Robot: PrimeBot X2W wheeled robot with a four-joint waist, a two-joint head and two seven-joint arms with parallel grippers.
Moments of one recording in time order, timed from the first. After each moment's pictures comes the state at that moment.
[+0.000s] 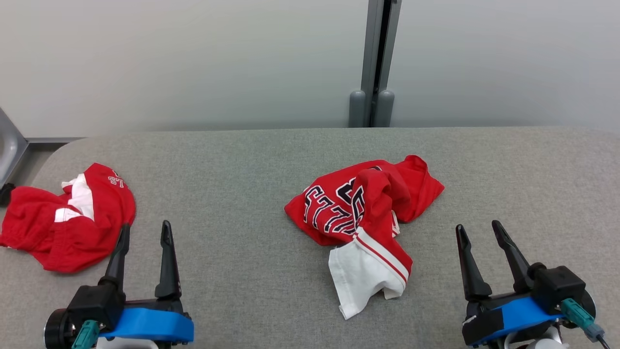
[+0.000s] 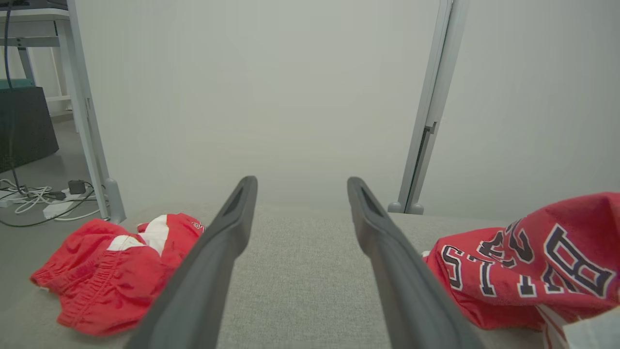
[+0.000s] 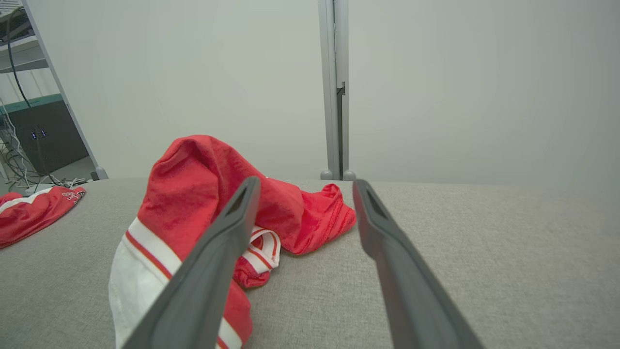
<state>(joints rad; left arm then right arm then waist) -0.04 0.21 -0.17 0.15 -0.33 0.07 -0.26 -0.07 -0.05 0.02 0.21 0.13 0.13 -0.25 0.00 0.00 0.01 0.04</state>
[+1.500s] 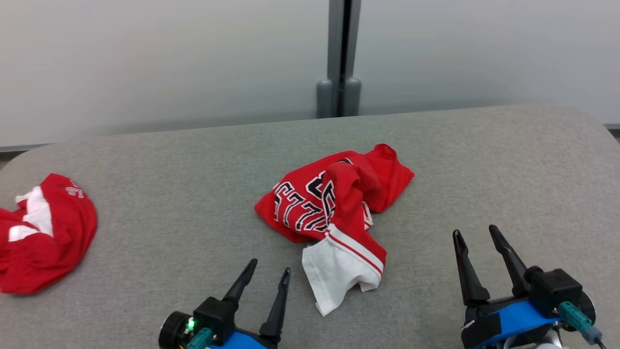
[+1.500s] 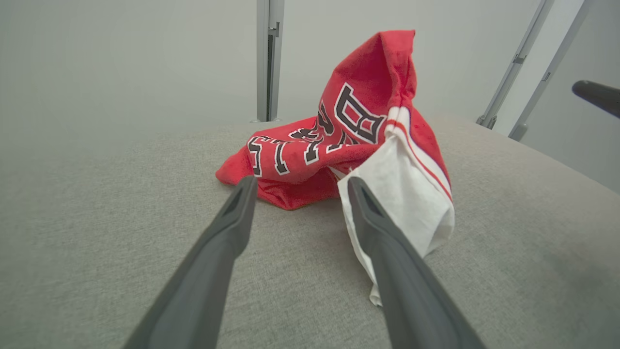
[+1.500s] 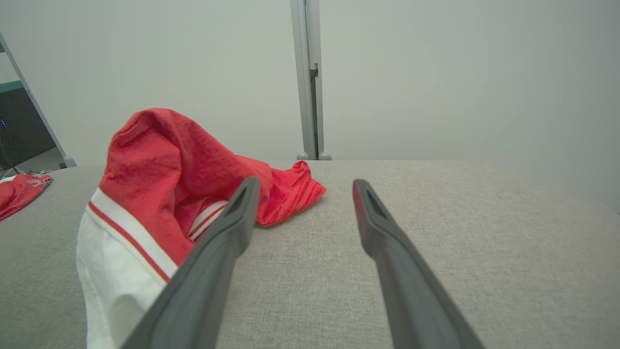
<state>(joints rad) -0.06 0.08 -0.40 0.37 -0.25 -0.11 -0.26 -0.04 -0.05 0.03 0.18 0.12 0.13 -0.21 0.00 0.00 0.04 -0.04</state>
